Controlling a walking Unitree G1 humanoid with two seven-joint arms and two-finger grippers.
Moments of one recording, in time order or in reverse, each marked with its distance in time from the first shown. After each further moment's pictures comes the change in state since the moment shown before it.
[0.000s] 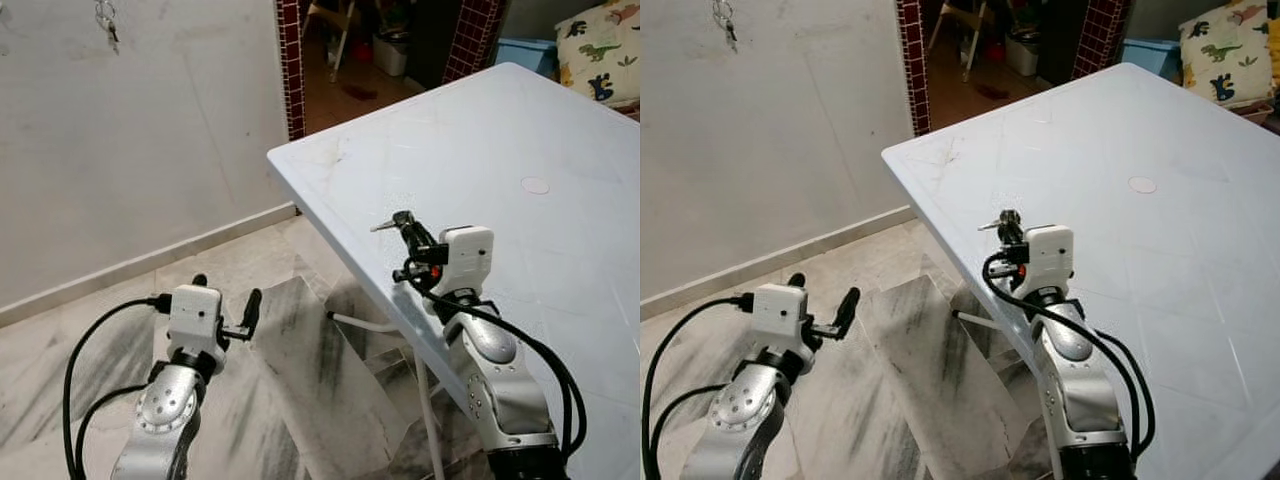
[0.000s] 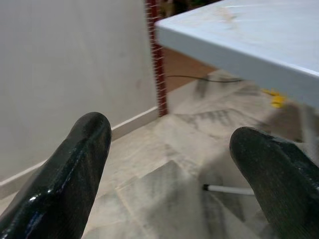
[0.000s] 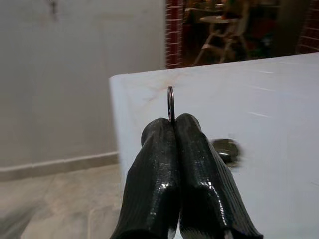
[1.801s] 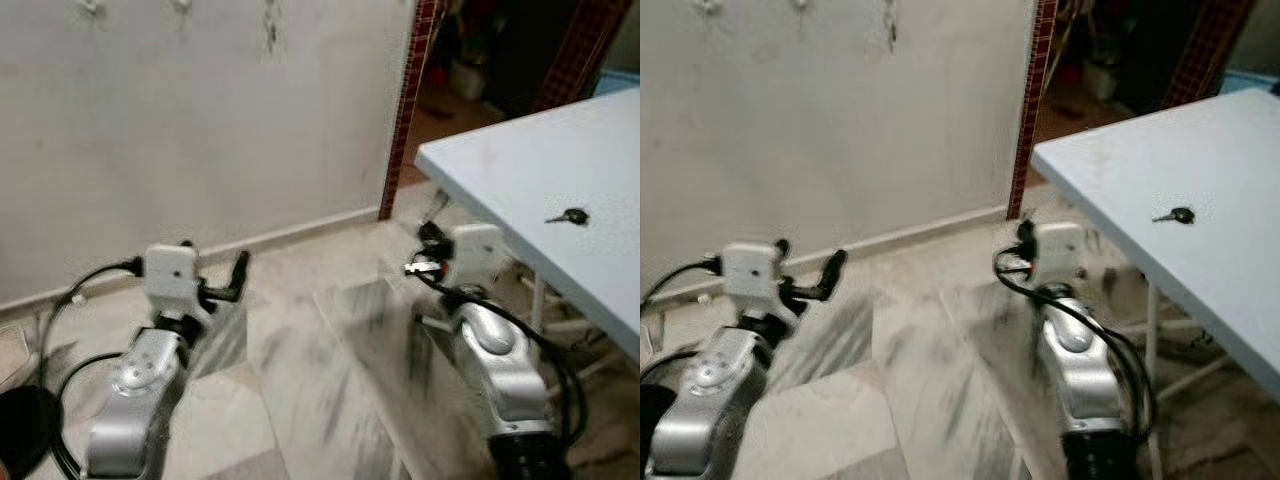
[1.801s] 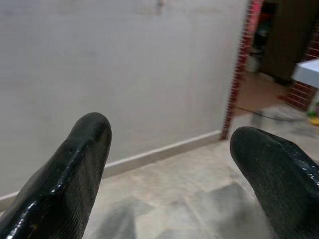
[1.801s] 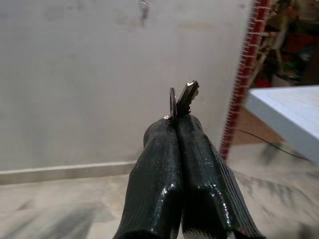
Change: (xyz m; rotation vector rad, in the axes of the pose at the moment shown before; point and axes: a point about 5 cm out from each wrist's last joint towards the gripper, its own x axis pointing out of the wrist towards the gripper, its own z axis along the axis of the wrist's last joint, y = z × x) left arm 0.005 0.020 0.039 -0.103 -0.073 0.040; right arm 0.010 -0.005 -0.004 -0.028 0.031 -0.068
